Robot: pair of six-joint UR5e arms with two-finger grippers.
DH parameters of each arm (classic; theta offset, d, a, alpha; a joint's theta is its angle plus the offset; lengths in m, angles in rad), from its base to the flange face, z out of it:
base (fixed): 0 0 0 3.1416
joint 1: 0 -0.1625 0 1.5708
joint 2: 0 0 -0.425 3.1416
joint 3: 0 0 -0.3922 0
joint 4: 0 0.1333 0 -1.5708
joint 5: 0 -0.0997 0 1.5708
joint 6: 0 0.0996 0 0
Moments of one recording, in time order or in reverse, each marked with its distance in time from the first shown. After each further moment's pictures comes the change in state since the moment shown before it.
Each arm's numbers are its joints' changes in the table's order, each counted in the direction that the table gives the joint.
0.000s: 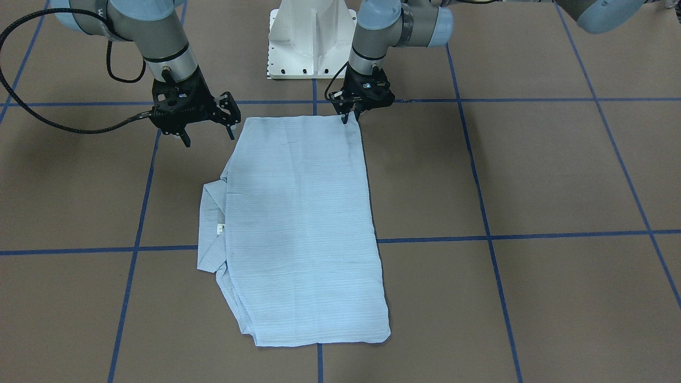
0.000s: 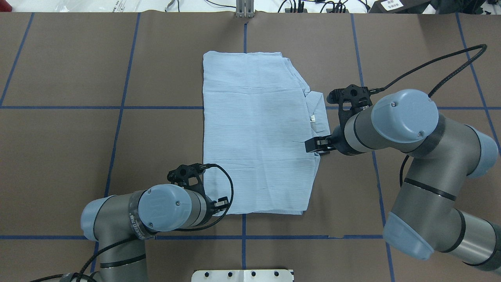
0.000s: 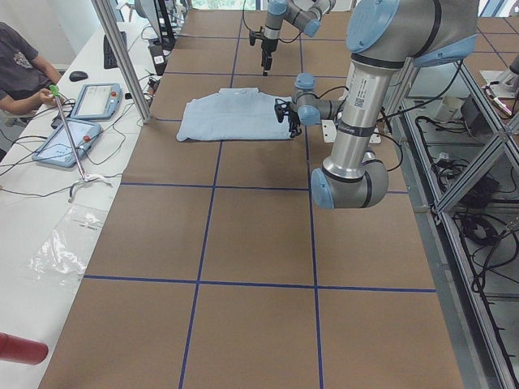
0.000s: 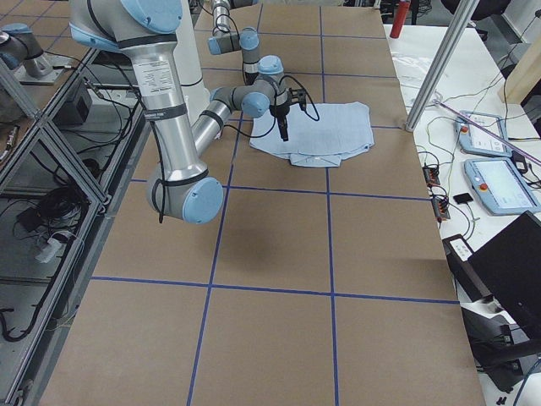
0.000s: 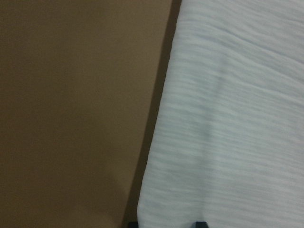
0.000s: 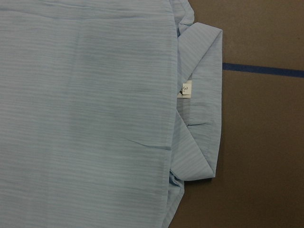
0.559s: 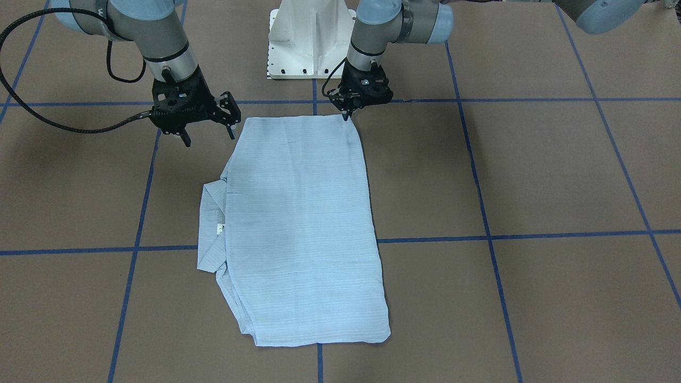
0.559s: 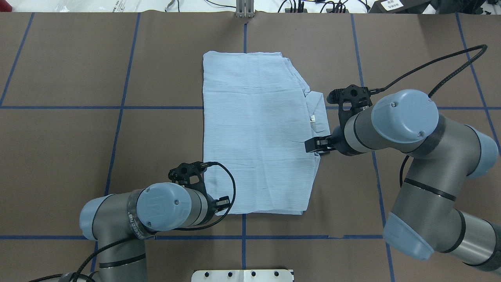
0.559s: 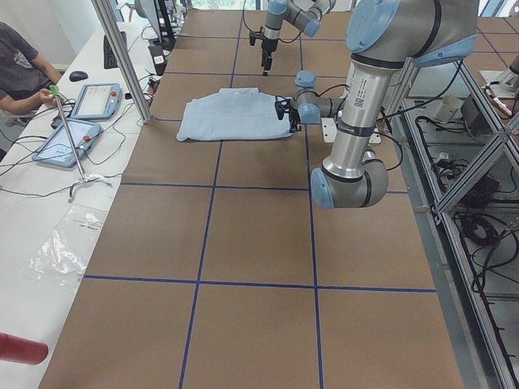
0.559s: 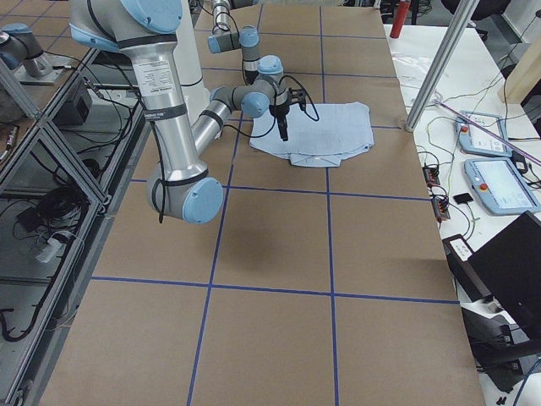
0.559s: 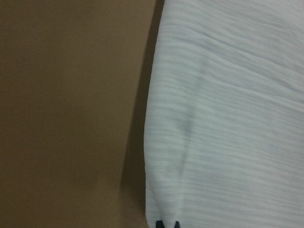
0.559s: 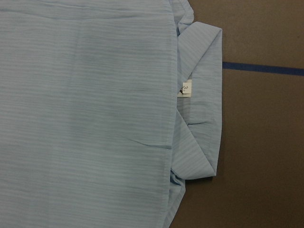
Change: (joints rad) left arm 0.005 0.007 -0.016 -0.001 0.003 0.000; right arm 0.007 0.000 0.002 0.001 -0.001 0.038
